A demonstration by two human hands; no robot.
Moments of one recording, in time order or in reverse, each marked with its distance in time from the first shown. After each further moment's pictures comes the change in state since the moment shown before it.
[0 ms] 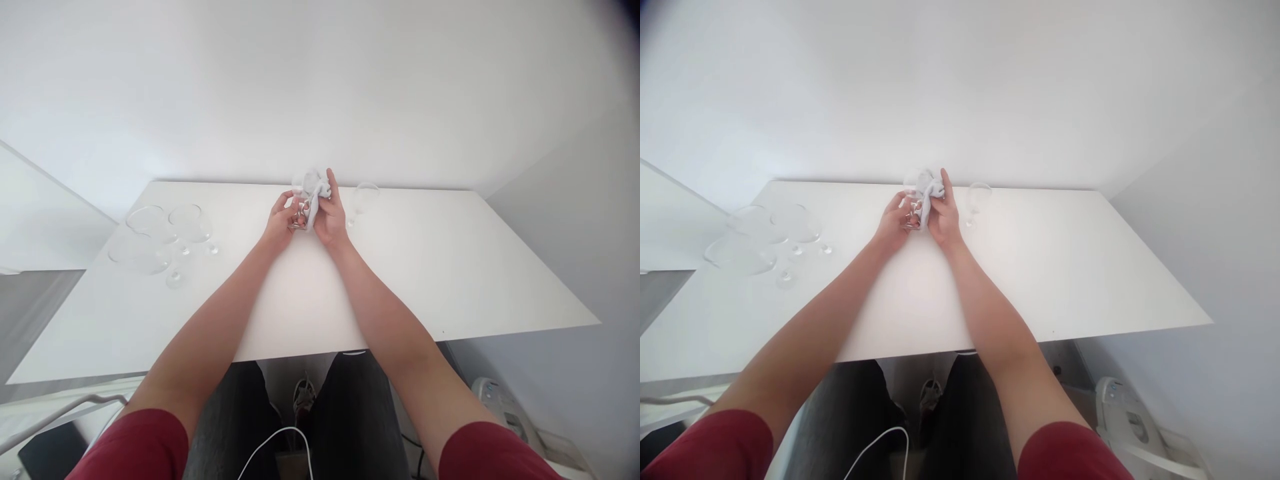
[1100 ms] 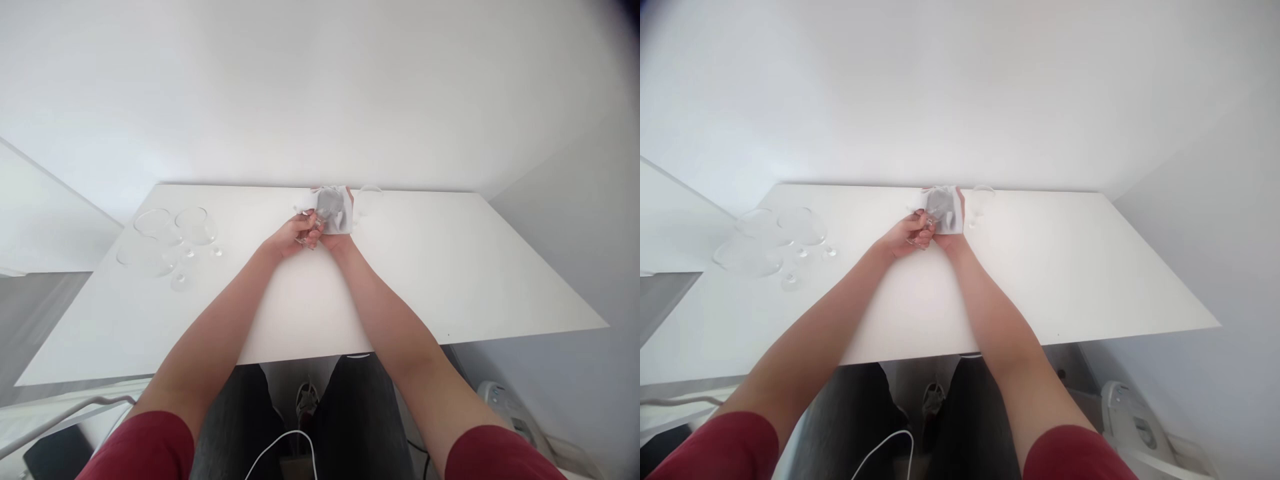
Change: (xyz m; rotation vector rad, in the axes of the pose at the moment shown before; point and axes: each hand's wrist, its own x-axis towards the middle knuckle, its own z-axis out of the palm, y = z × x) left_hand -0.008 0.002 -0.001 -0.007 -0.369 -0.383; right_hand 0.001 -0.006 -0.007 -0.071 -0.015 0.237
